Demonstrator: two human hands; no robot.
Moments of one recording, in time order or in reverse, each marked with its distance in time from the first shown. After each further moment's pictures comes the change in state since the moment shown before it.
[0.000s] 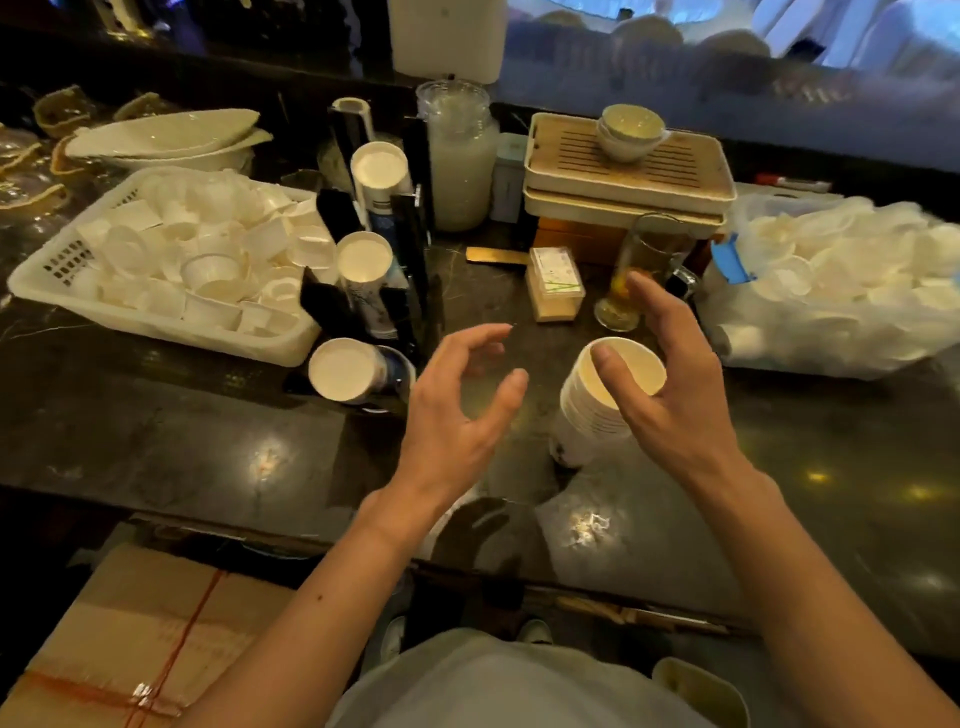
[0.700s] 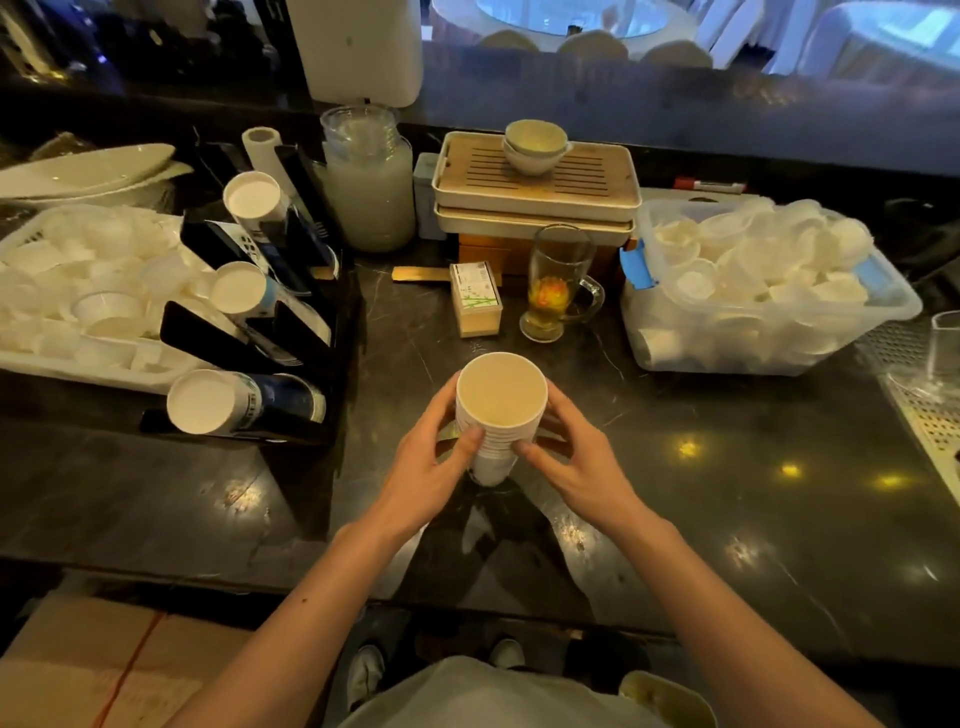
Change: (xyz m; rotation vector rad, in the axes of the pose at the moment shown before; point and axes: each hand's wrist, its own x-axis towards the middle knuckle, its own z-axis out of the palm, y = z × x) left_hand -0.004 -0.030 0.102 -0.123 -0.319 -0.307; right_hand -0.045 0.105 -0.018 0.357 -0.325 0.299
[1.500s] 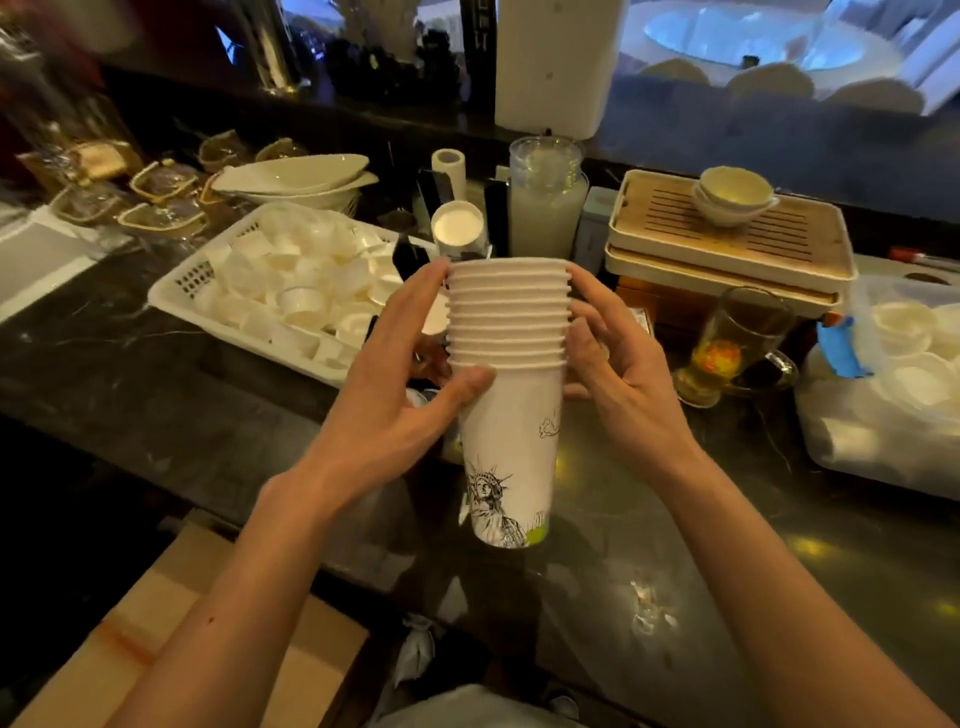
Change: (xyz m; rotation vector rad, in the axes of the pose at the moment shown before) left_hand -0.028 0.086 -0.176 0.373 0.324 0.289; right_hand 0.105 -0.148 0.077 0.229 -0.116 -0.331
